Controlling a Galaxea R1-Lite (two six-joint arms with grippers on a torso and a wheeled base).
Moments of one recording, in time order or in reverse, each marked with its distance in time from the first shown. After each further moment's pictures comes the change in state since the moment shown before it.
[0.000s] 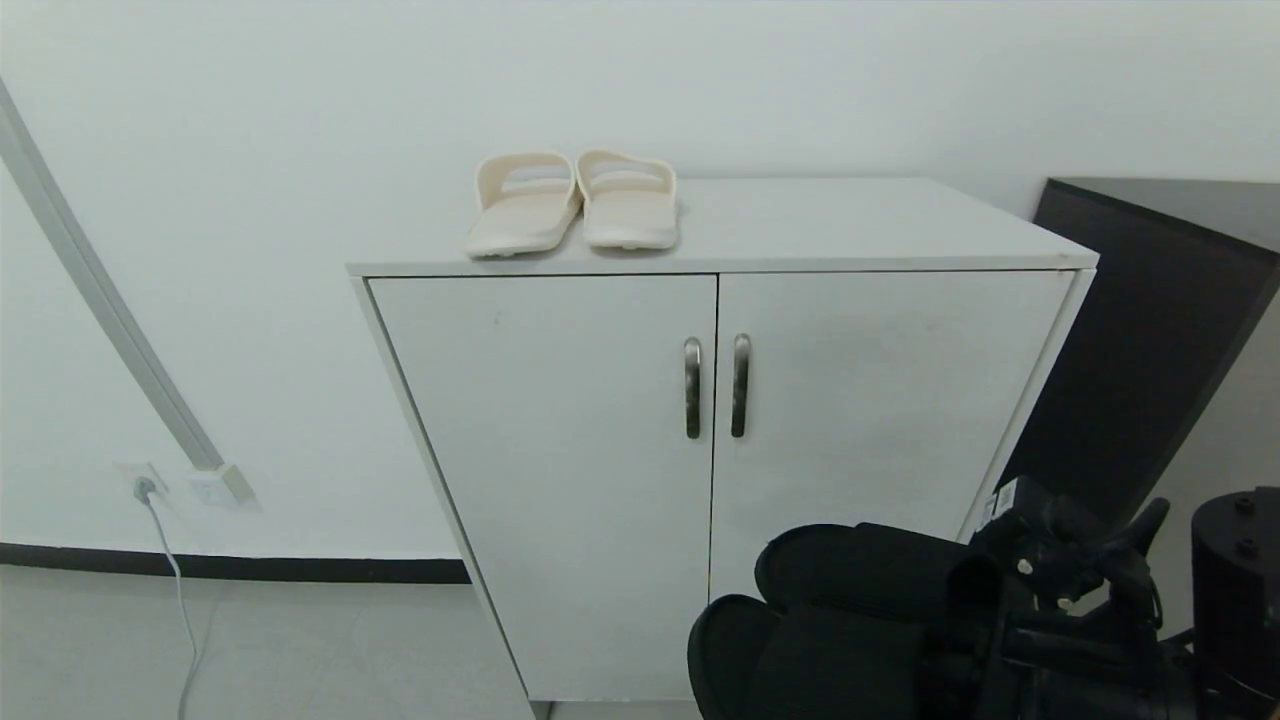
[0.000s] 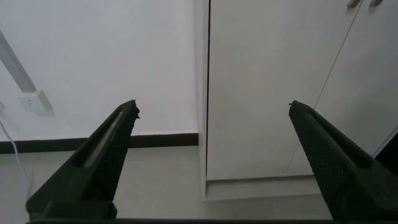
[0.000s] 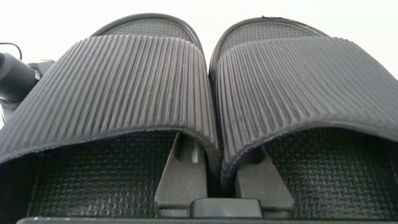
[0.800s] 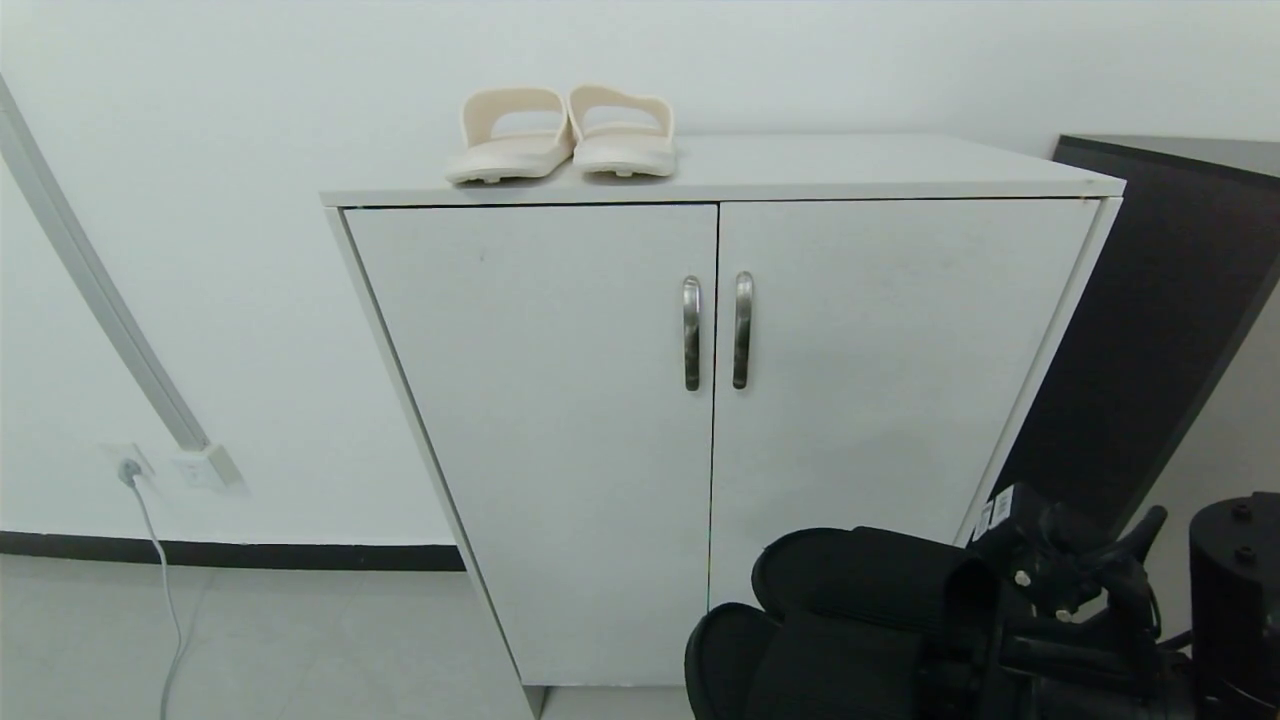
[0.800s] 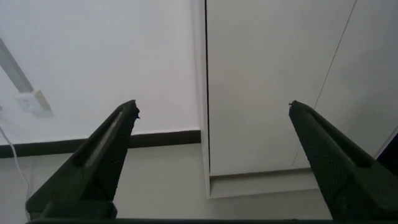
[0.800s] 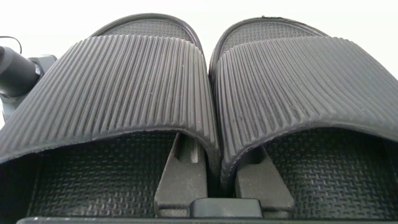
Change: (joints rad) left arm 0.000 0.003 -0.011 -0.002 -0.013 0.034; right arm 0.012 0.002 0.003 0.000 0.000 -0.014
